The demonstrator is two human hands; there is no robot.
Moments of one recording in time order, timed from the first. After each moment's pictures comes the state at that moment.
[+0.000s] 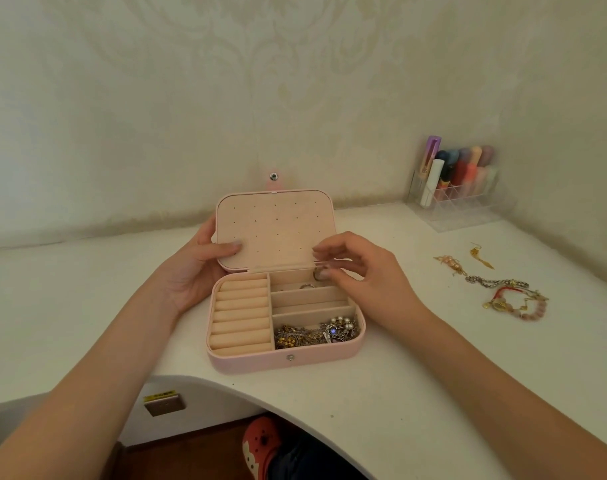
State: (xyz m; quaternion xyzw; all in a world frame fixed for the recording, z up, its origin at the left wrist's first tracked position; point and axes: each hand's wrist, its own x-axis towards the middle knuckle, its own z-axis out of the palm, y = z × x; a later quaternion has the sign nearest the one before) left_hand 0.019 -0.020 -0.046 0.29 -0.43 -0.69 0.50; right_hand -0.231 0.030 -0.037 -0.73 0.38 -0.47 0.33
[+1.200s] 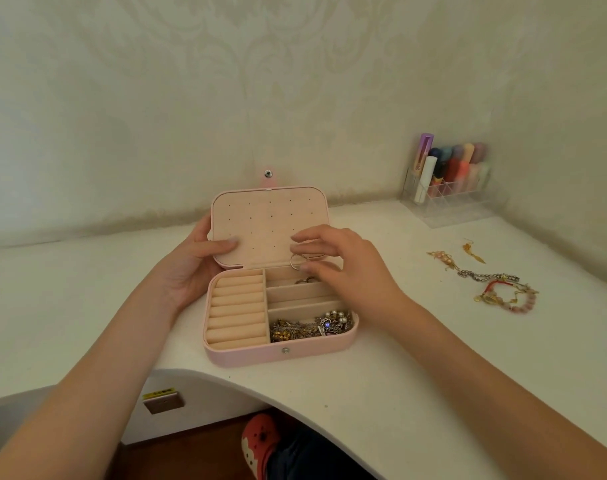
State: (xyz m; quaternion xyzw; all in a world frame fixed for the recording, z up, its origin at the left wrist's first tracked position) left_hand 0.019 -0.020 -0.047 0.31 -0.44 -0.68 0.50; right_hand -0.218 0.032 -0.025 -0.76 0.41 -0.42 0.27
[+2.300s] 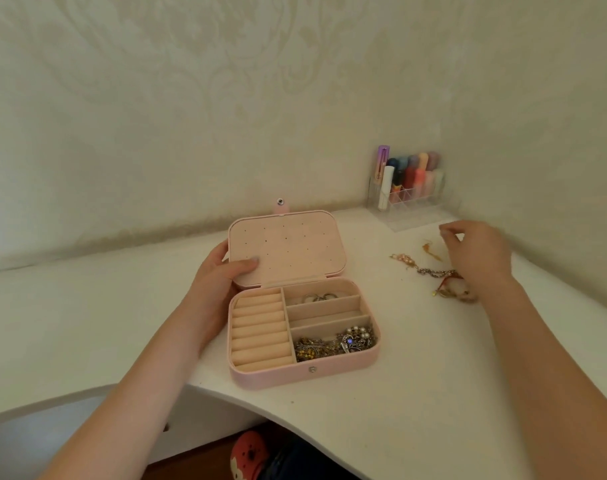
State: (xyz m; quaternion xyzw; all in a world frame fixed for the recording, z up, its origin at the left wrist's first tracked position) left_hand -0.058 0.016 -0.041 0.42 -0.40 -0.61 0.55; right_hand -0.402 0.009 -0.030 -0.51 0.79 -0.34 0.01
